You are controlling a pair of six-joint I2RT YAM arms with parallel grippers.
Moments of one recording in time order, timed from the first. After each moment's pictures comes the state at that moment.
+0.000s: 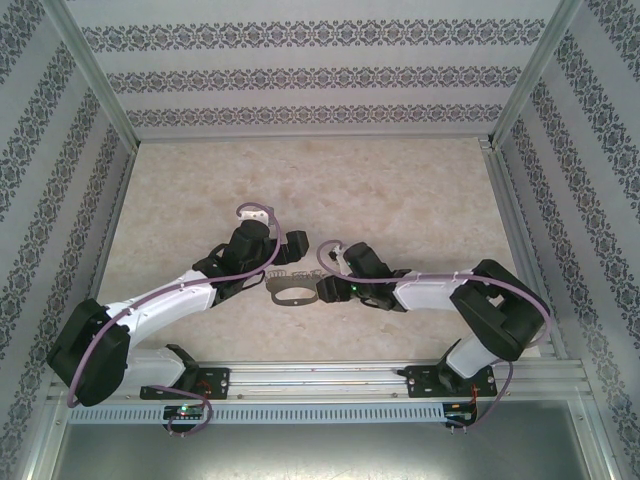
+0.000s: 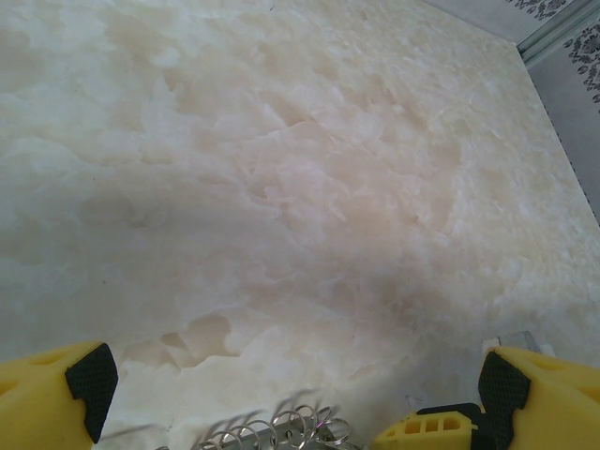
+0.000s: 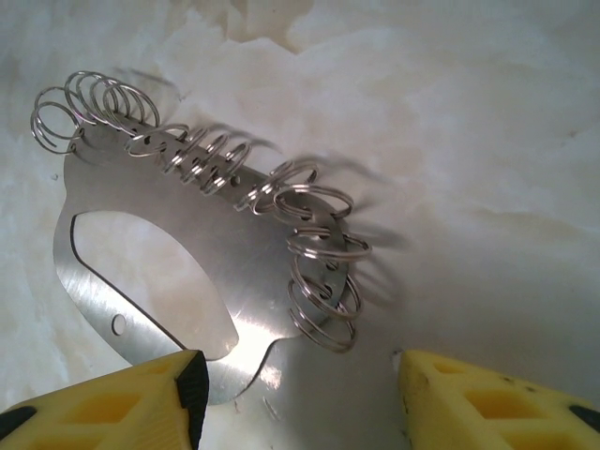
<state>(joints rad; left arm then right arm) -0.63 1.27 0.68 0.02 -0.10 -0.68 0.75 1.56 0.57 0.17 -0.24 0.46</state>
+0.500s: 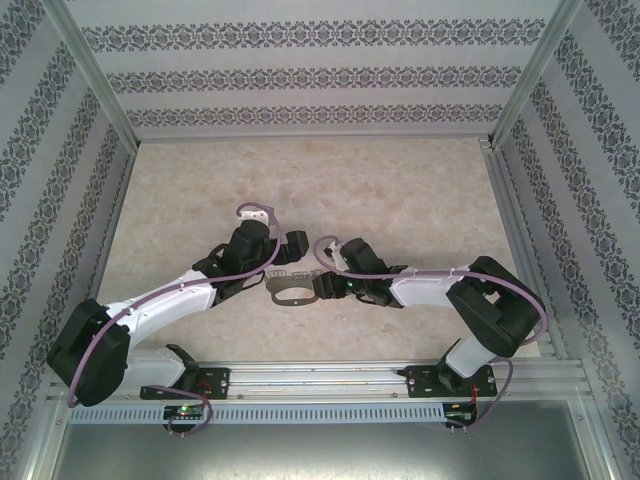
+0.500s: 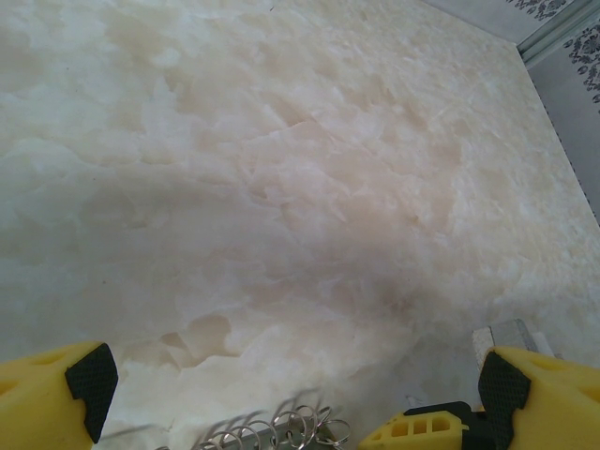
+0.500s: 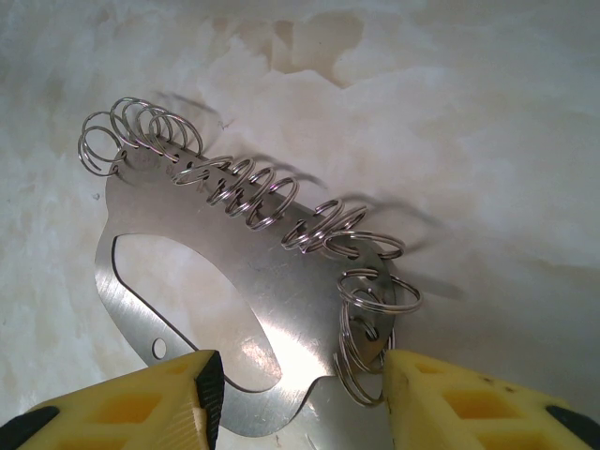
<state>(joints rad) -0.63 1.27 0.68 0.02 -0.10 -0.68 0.75 1.59 0.61 0.18 -0.28 0.47</state>
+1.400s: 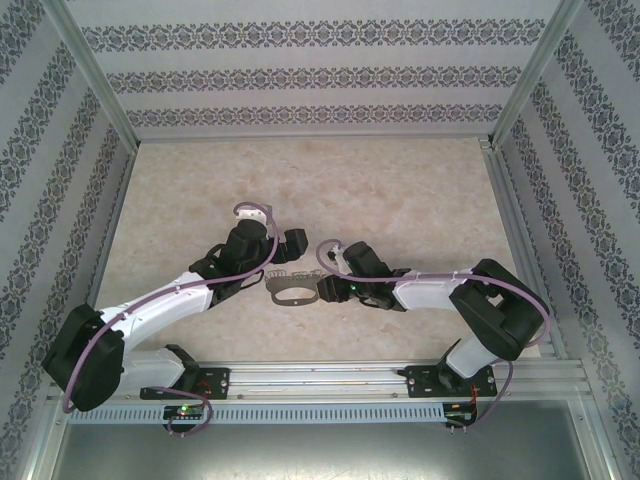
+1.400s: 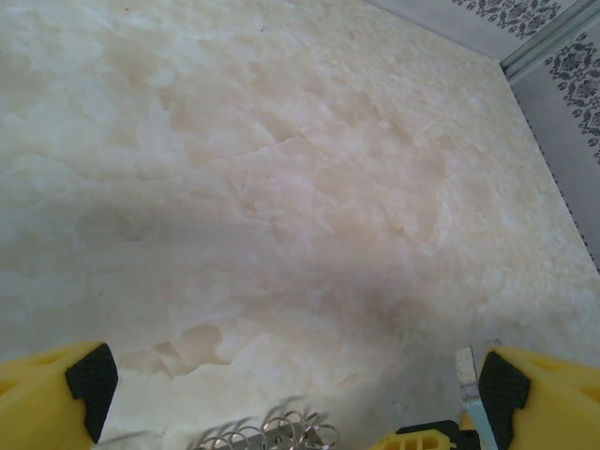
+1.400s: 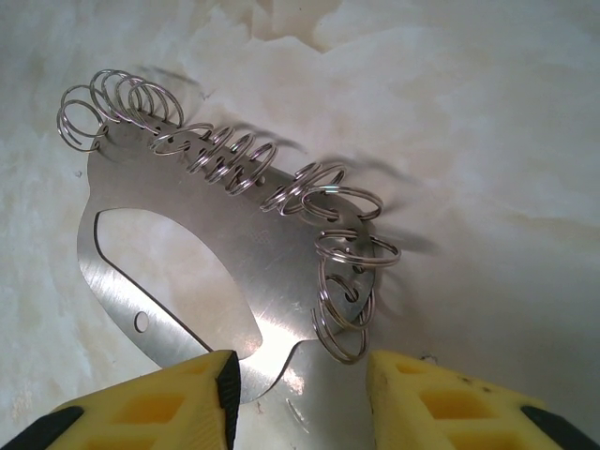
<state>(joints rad) -0.63 1.24 0.68 0.02 -0.10 -0.68 0.75 1.56 0.57 0.18 -0.27 0.47</state>
